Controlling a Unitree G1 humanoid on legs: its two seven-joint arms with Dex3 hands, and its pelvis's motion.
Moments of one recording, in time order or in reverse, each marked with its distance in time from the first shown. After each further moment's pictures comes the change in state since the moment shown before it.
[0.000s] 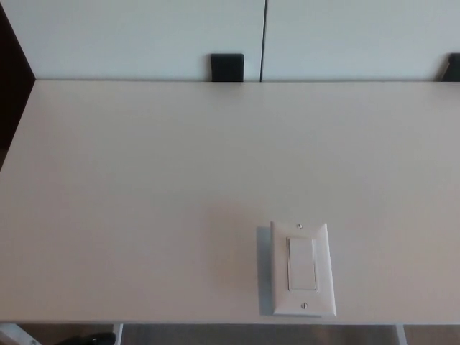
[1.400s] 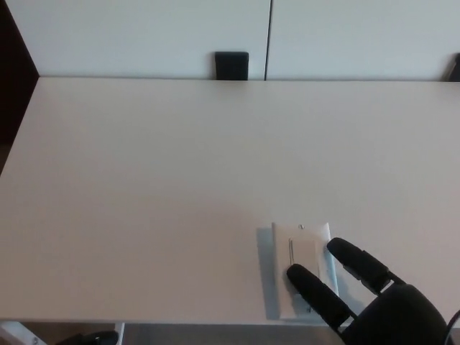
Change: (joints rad) left_arm 0.003 0.004 -0.010 -0.007 0.000 -0.010 0.001; right_arm -0.680 -0.033 0.548 -0.192 -0.576 0.270 0.285
